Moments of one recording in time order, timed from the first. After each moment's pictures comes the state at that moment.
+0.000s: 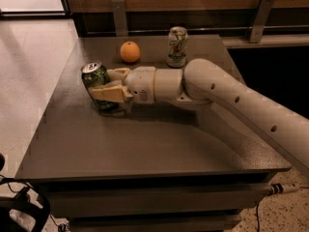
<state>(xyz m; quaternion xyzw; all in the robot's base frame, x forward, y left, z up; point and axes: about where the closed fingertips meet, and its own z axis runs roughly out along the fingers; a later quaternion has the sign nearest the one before) 0.569 0.129 0.880 -0.47 0.57 0.43 0.52</state>
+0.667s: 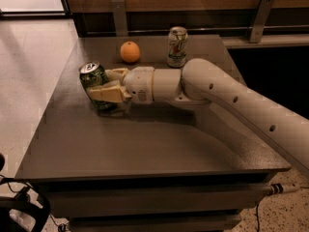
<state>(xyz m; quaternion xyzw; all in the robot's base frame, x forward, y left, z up) 0.566 0.133 0.881 -0.47 0.57 0.44 0.51</state>
